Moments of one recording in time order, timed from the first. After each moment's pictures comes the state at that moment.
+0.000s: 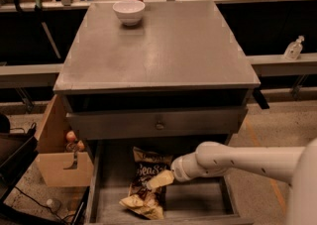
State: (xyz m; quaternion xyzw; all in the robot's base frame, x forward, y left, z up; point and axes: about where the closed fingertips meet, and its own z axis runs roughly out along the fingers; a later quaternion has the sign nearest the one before) arm 0.511 -0.024 0.425 -0.30 0.89 0.28 0.19
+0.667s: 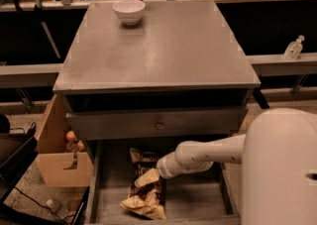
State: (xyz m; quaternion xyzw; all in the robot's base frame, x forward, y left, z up) arm 0.536 0.018 0.387 -0.31 0.90 0.25 0.19
